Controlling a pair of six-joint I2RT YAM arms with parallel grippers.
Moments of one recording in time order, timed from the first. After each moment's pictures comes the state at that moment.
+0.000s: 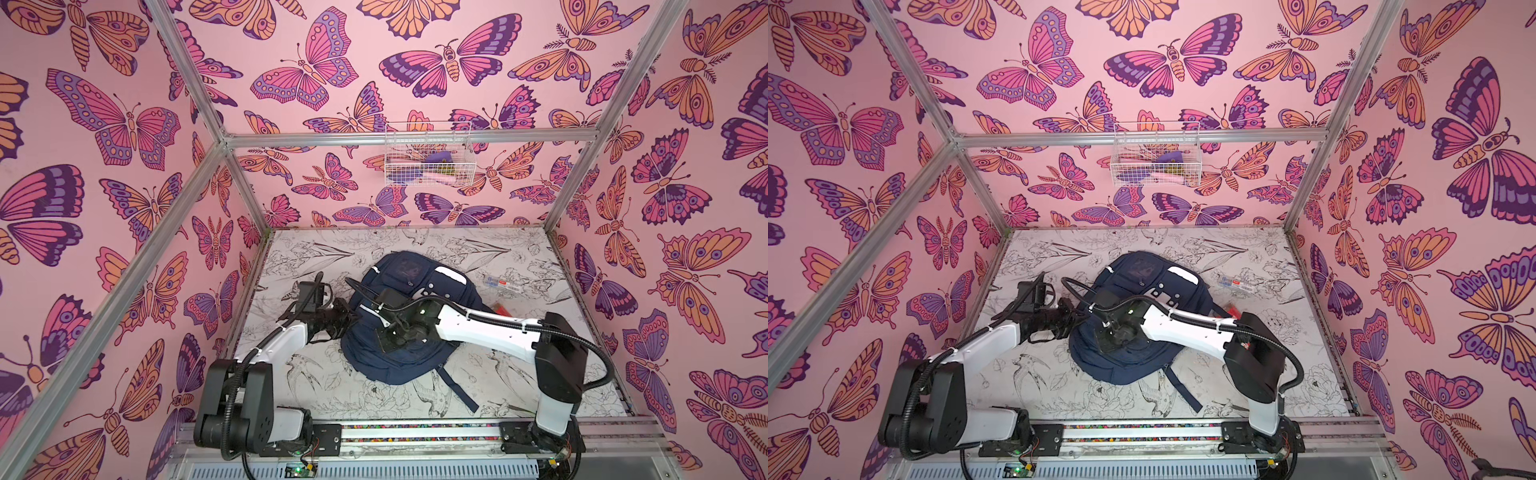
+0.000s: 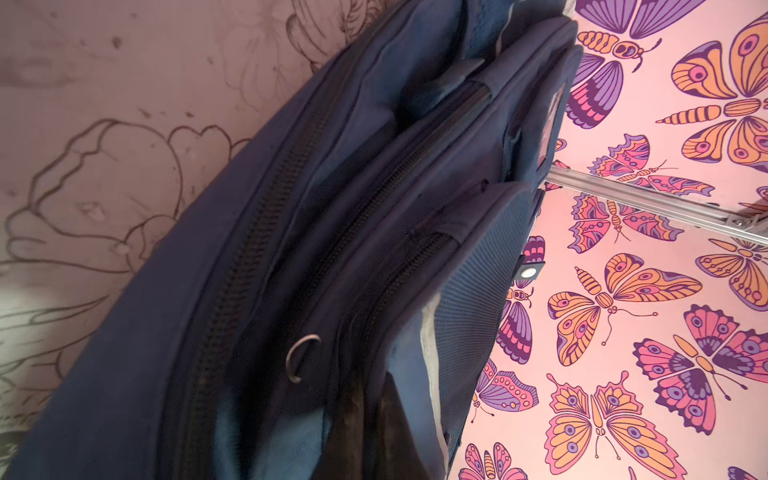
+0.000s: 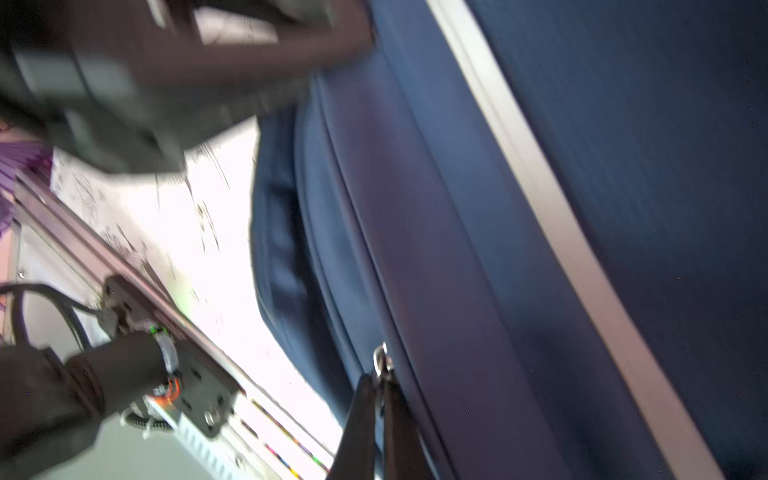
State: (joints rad) left arm -0.11 1.35 0.66 -0.22 0.63 -1.06; right arm 1.07 1.88 1.51 -0.69 -0.09 0.66
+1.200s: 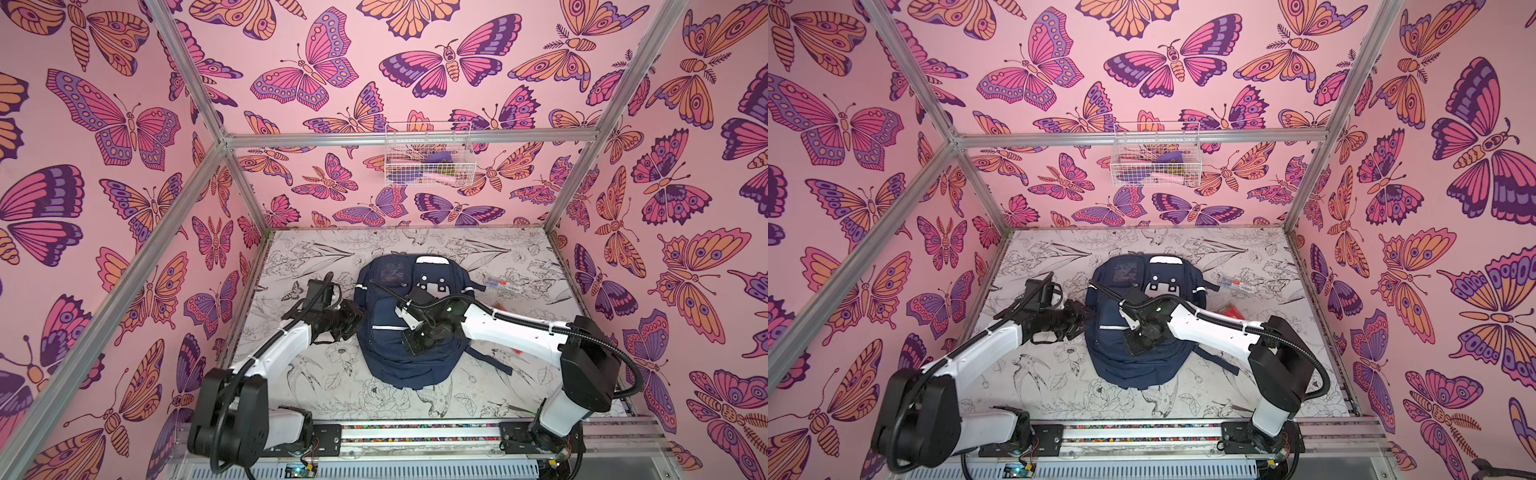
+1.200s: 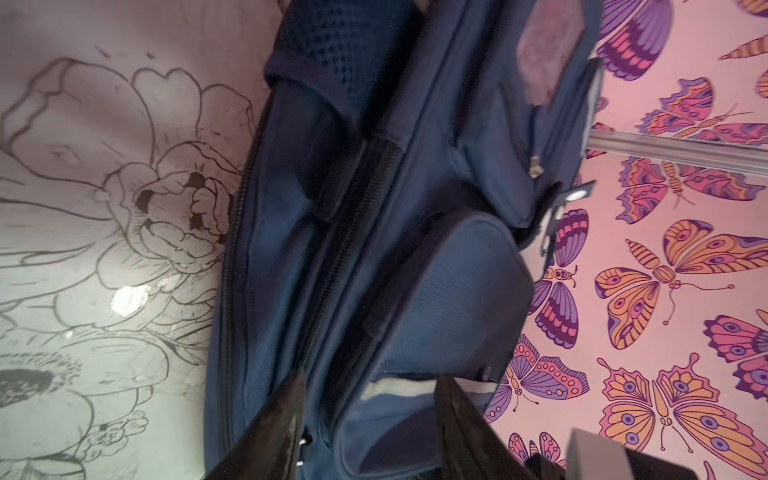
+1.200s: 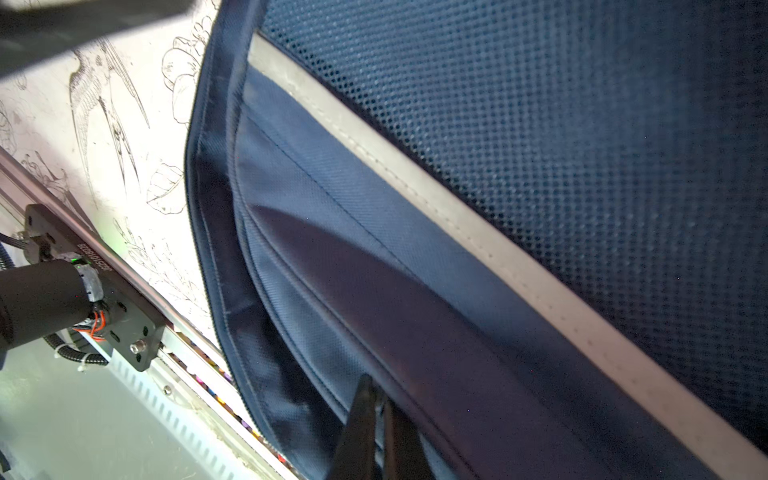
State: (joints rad) left arm -0.21 1.36 0.73 -0.37 0.55 -0.98; right arm 0.95 1.69 1.24 -0.73 -0.18 0.49
